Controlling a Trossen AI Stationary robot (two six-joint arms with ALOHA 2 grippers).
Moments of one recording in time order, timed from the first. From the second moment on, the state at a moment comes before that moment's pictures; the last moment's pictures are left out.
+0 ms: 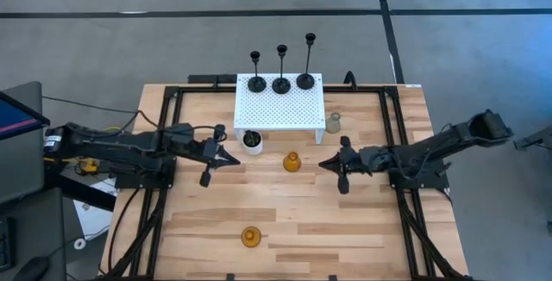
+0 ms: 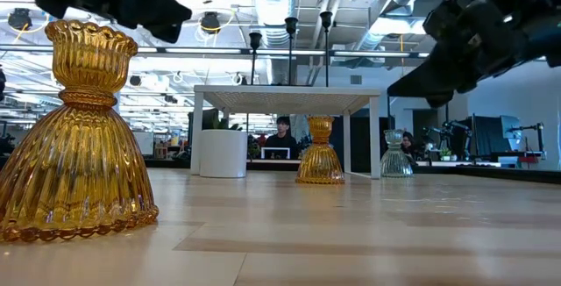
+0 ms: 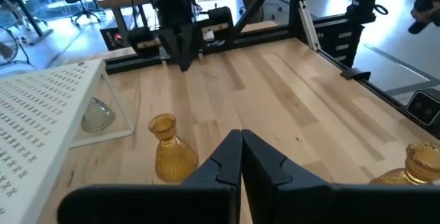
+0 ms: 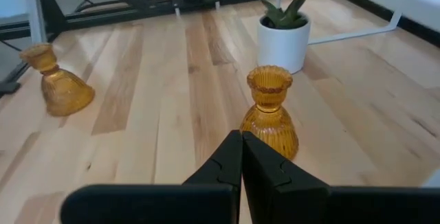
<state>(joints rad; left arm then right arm) 0.02 0.64 0.42 0.13 0.21 0.23 0.18 1.09 0.23 0.50 0.27 0.22</state>
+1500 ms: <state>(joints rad) 0.02 0.60 0.40 0.13 0.21 0.22 0.00 1.71 0.50 0.77 0.24 0.26</state>
